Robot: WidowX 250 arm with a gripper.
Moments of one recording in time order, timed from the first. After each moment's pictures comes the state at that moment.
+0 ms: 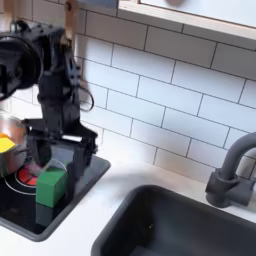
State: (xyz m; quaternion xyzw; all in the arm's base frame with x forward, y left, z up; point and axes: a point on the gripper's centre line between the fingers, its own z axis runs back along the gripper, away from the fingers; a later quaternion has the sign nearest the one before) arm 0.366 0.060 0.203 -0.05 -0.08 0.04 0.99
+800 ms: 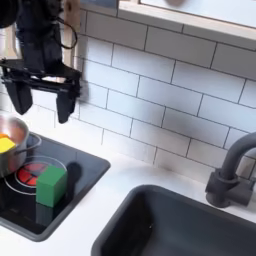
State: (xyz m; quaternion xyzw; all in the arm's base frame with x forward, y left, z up) arm 0.365 0.100 0.254 -0.02 -0.09 0.09 0.99
